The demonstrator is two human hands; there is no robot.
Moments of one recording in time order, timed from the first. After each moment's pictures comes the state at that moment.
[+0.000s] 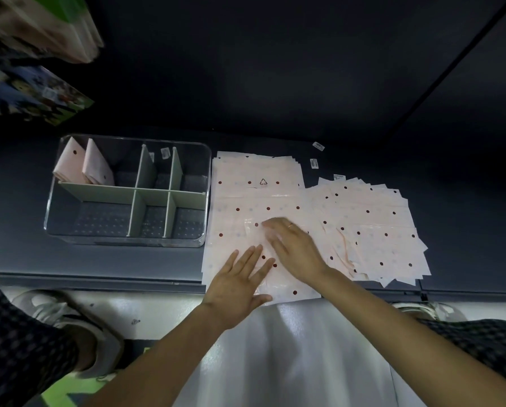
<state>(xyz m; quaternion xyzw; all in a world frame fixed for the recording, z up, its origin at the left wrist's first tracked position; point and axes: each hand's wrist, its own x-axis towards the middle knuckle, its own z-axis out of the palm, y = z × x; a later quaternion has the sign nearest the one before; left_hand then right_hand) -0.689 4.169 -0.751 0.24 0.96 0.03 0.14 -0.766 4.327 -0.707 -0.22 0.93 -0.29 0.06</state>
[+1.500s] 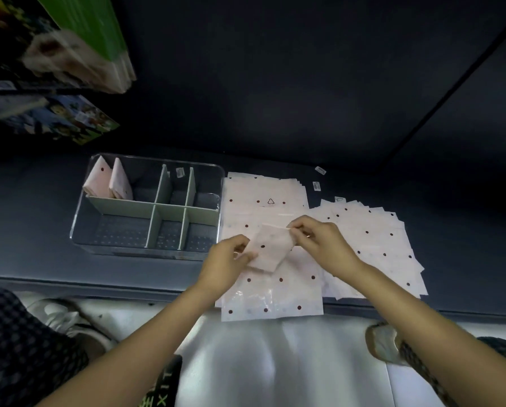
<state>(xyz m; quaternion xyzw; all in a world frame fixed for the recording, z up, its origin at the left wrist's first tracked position) -0.723 4.137 -0.676 -0.06 0.84 0.53 0.08 -0.776 4.340 -0.635 -0.16 0.89 -0.42 0.11</state>
